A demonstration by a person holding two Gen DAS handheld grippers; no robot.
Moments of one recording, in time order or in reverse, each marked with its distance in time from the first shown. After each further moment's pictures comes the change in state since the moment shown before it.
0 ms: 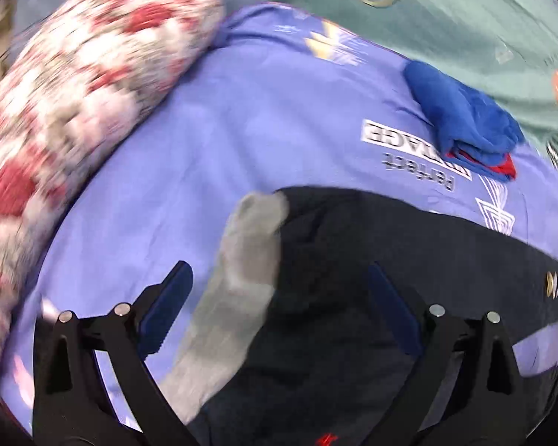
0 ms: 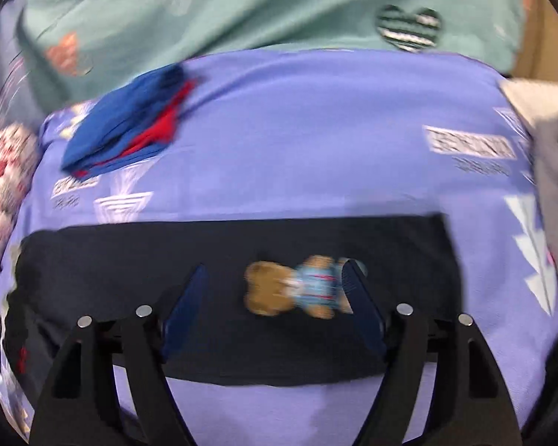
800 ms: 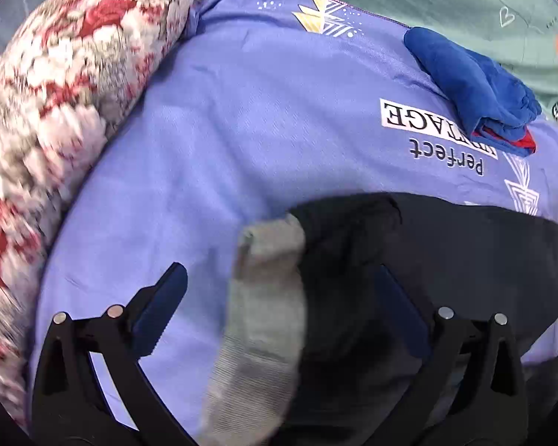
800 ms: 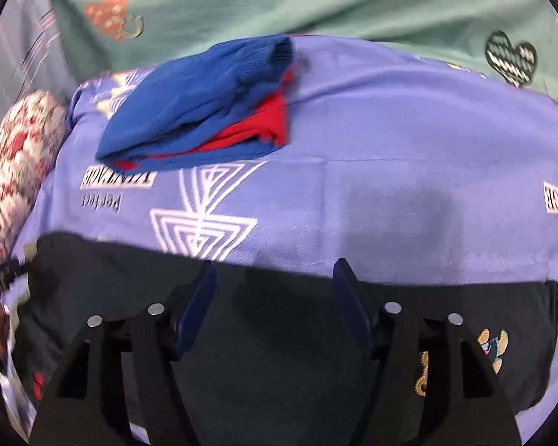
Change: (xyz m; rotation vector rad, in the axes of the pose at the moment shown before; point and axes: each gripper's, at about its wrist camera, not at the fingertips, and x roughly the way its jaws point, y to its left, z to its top) left arm 0.047 0.019 0.031 0.113 0.058 0.040; right arm 0.049 0.113 0.024 -0.118 0.039 0.084
